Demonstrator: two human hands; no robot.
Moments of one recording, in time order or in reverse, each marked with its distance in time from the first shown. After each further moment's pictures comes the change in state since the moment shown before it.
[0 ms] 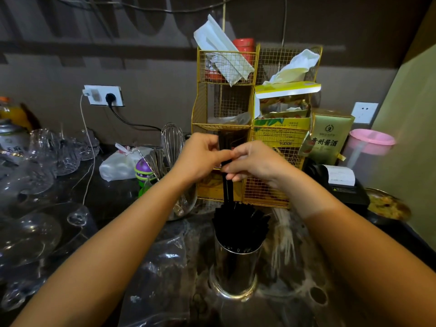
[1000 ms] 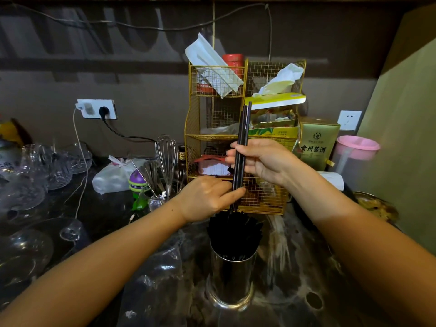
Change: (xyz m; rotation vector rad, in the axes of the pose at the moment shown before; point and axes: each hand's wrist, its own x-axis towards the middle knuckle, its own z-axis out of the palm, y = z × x) left_hand -0.012 -0.037 0.021 0.909 0.045 1.275; right_hand -0.008 -0.010 -0.025 0.510 0.126 0.004
